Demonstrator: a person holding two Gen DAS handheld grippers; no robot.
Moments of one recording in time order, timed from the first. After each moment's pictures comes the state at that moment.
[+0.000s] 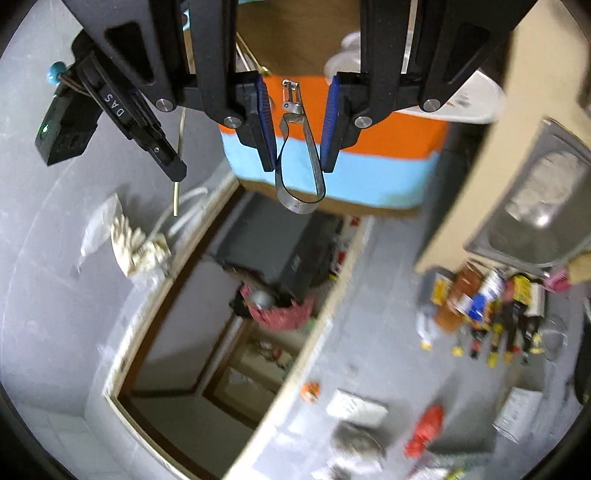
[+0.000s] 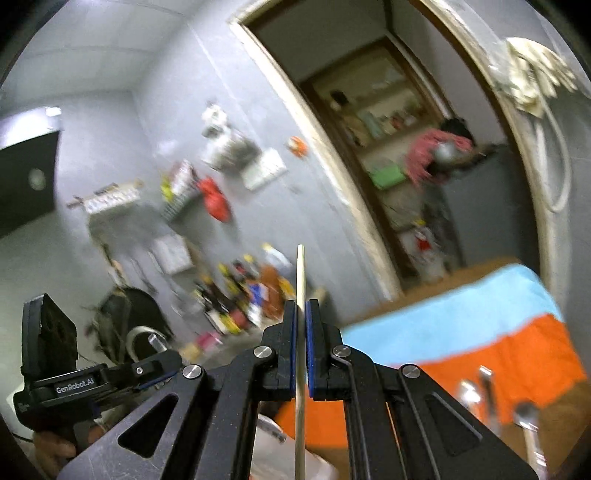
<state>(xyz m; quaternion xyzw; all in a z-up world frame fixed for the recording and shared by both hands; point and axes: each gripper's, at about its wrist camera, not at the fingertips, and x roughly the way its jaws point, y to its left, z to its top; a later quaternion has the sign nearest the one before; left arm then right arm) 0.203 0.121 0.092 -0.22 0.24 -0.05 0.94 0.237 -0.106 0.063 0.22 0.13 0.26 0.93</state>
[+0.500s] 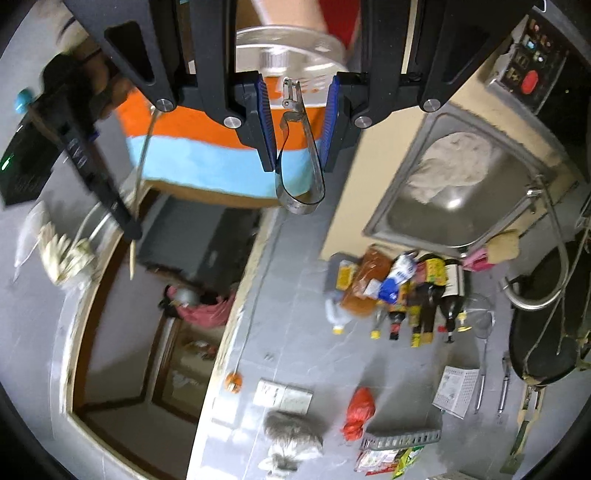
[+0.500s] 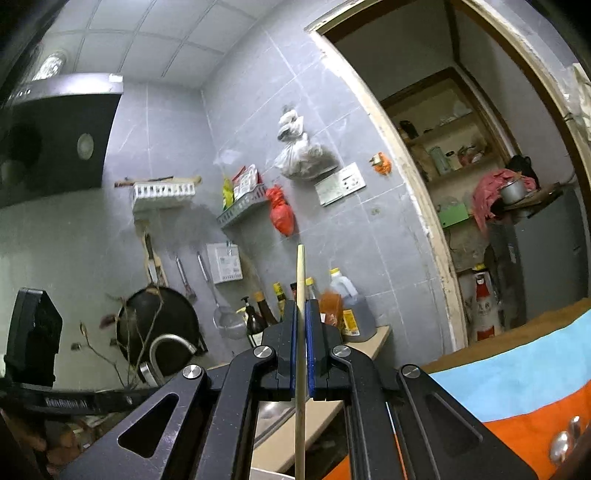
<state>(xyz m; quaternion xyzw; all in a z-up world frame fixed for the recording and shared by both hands) 0.190 0.198 0.056 -0.14 0.27 0.09 0.95 0.253 0.018 0.049 0.17 0.04 0.34 0.93</state>
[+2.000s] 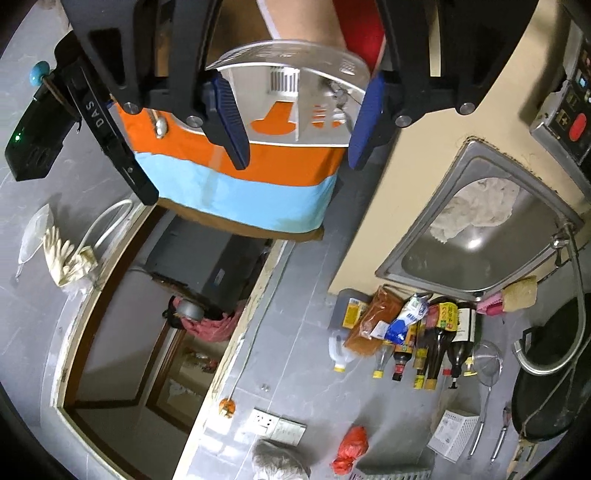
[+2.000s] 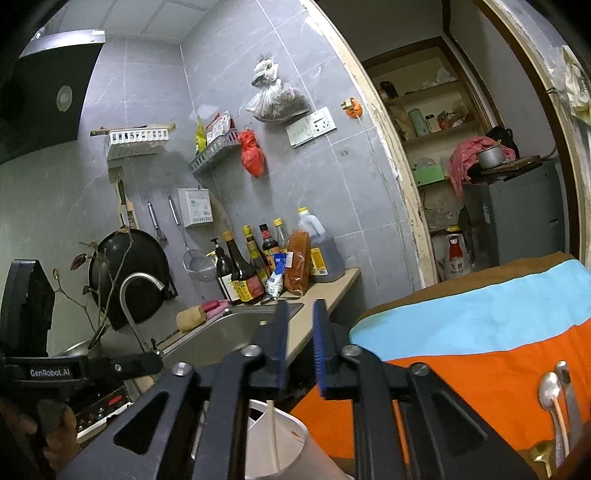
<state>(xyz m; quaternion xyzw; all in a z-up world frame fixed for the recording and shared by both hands) 0.194 0.194 0.000 -0.19 0.28 0.05 0.94 0.250 0.002 -0.015 0.13 0.12 0.30 0.94</state>
